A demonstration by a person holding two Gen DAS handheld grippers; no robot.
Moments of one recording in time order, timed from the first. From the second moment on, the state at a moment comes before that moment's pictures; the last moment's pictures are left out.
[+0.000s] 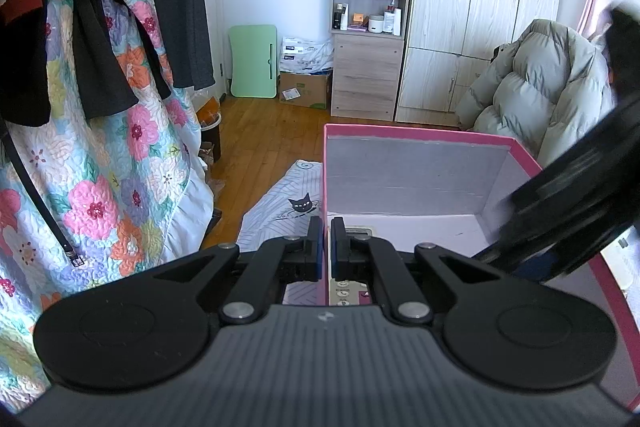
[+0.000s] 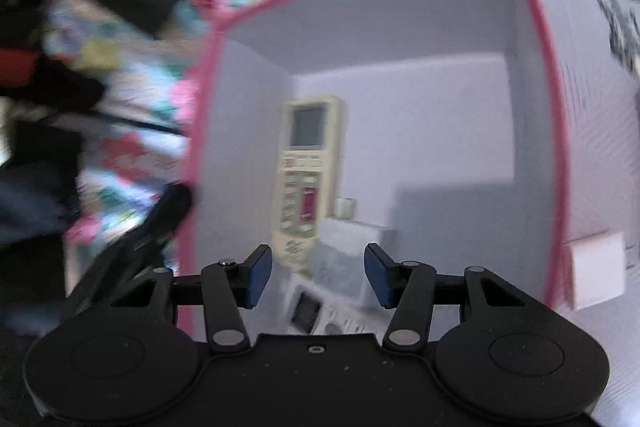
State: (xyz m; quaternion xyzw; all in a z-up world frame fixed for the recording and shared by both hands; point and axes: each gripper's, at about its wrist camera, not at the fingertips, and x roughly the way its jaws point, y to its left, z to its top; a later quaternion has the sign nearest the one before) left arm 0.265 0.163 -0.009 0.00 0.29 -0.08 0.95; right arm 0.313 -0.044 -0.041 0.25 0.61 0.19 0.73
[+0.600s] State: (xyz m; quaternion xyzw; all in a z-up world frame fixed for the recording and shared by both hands) left arm 0.263 0.156 -0.009 0.02 0.29 -0.08 0.95; right arm 0.218 -0.184 -0.012 0.10 0.45 0.18 0.87
